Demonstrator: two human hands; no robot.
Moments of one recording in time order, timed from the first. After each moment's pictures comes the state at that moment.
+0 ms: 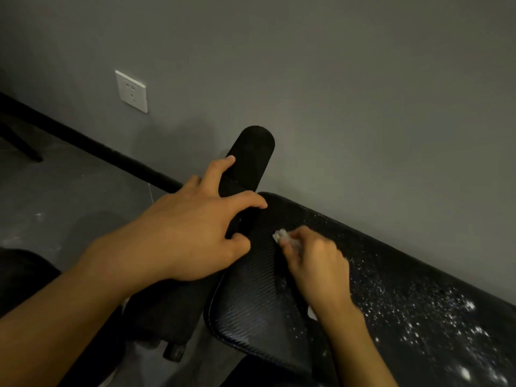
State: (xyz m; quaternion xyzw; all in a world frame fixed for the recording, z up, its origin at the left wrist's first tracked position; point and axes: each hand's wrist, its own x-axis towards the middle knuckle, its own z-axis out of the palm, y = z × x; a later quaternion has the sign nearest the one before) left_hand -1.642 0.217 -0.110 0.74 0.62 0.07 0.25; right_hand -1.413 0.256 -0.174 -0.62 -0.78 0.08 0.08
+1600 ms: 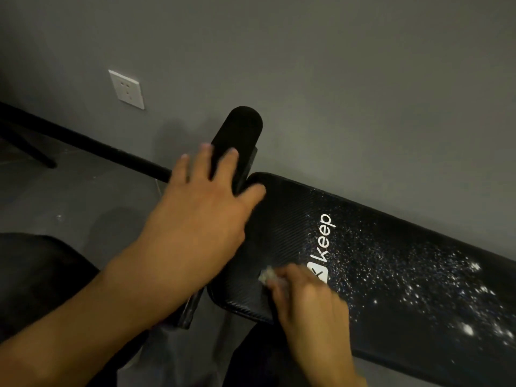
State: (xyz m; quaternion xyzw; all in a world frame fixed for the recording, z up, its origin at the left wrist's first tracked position) left_hand -1.595 0.190 -0.103 0.77 0.63 0.00 -0.03; right_hand -1.410 0.144 -0.163 -0.64 -0.75 0.12 0.05
